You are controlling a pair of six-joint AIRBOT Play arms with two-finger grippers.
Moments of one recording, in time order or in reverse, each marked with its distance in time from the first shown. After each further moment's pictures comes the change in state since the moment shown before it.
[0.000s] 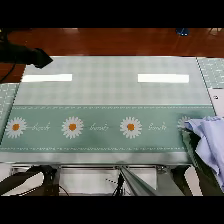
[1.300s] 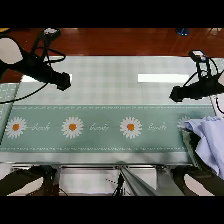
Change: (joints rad) left arm -0.332 -0.003 -0.032 0.360 -0.209 -0.322; right arm 0.689 -0.333 0.000 -0.171 -0.115 0.151
